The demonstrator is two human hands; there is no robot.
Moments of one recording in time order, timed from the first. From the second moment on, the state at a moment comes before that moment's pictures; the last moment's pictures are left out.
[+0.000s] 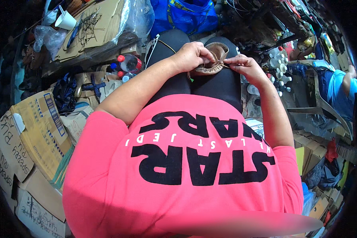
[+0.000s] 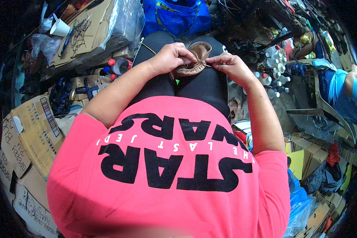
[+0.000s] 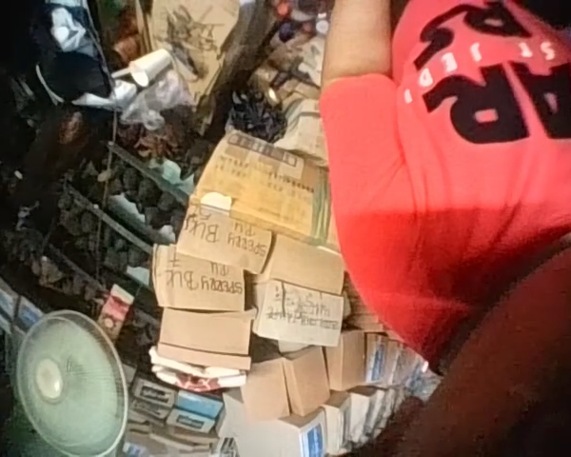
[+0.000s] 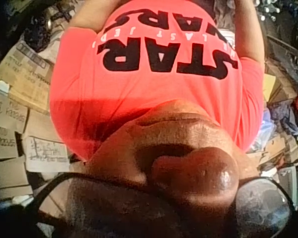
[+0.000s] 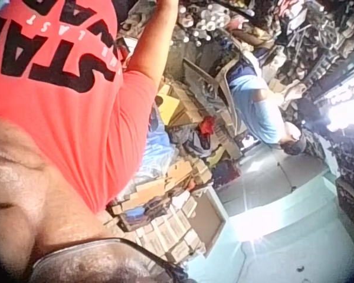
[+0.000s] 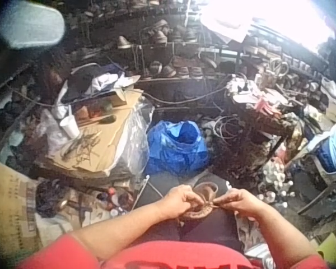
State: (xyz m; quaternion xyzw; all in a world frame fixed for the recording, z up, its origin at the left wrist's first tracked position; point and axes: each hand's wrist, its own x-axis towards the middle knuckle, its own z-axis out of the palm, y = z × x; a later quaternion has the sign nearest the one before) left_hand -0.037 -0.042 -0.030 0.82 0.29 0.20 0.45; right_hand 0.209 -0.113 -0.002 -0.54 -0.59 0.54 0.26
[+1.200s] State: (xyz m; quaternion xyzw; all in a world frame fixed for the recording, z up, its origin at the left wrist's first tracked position) left_hand -0.019 -0.058 -0.027 0.68 0.36 0.24 0.59; right_hand 0.192 -0.125 -0.006 -0.56 -0.49 0.57 0.35
